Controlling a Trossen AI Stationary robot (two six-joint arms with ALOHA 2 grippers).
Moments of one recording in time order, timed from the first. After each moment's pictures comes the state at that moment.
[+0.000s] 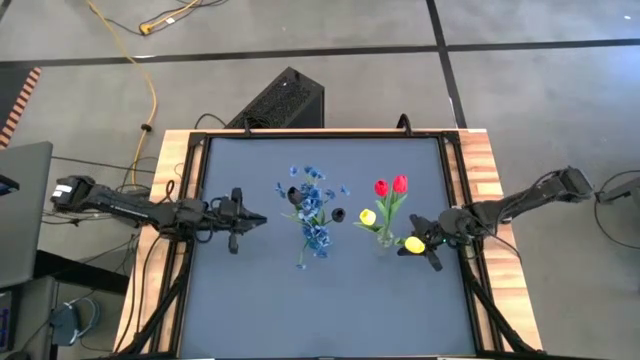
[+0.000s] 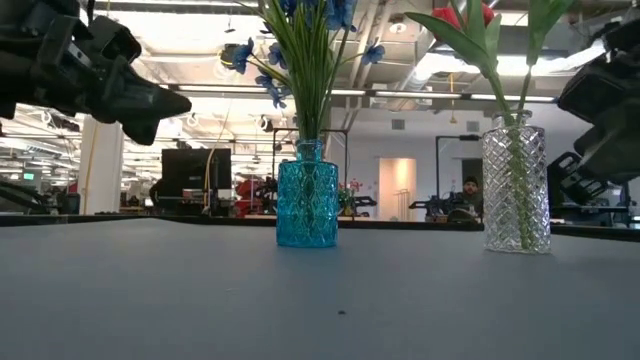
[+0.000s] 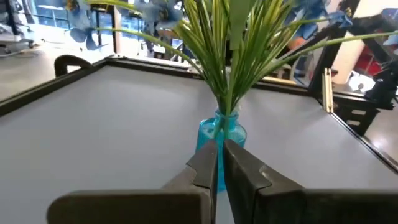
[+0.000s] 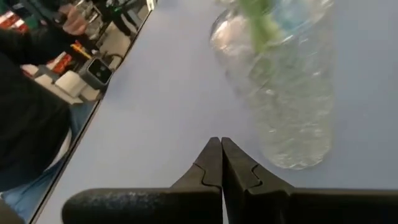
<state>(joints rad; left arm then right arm) -0.10 0.68 0.01 0.62 -0.16 -0.16 0.26 0.51 0.01 0.09 -0.10 0.46</state>
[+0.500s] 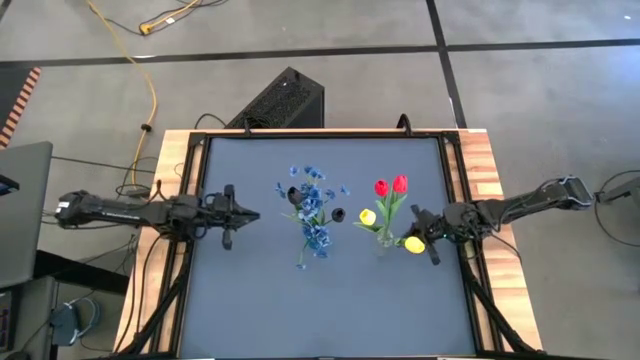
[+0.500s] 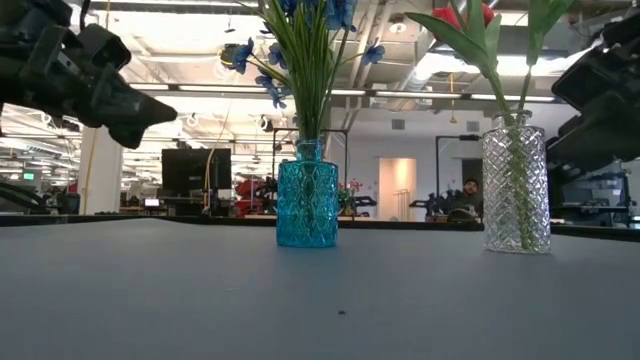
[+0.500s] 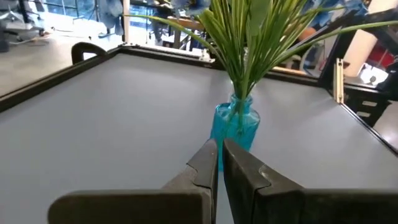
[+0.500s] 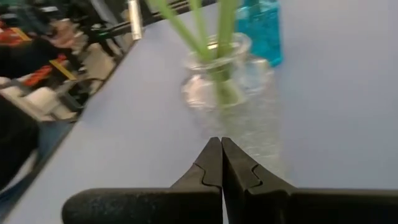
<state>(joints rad) -0.02 0.34 0.02 0.23 -0.11 -0.17 0.19 0.38 0.01 0.02 -0.07 0.34</state>
